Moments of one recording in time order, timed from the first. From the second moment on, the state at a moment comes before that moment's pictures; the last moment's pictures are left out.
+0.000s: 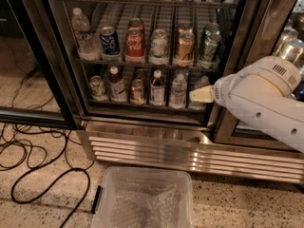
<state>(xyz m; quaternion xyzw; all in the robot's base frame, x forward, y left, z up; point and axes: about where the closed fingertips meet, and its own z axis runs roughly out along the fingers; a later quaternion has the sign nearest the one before) 0.617 -0.224 0.813 -0.06 0.90 -0.06 0.42</state>
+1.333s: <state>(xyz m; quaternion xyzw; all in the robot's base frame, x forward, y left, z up) 0.650 -0.199 0.840 -0.04 0.87 -0.03 0.50</state>
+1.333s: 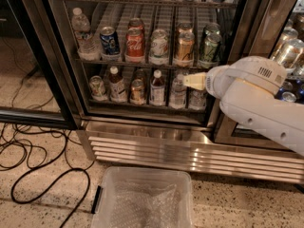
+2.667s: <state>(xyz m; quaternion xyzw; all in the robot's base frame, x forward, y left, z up) 0.688 -0.181 0.835 -0.04 0.85 -0.03 0.53</state>
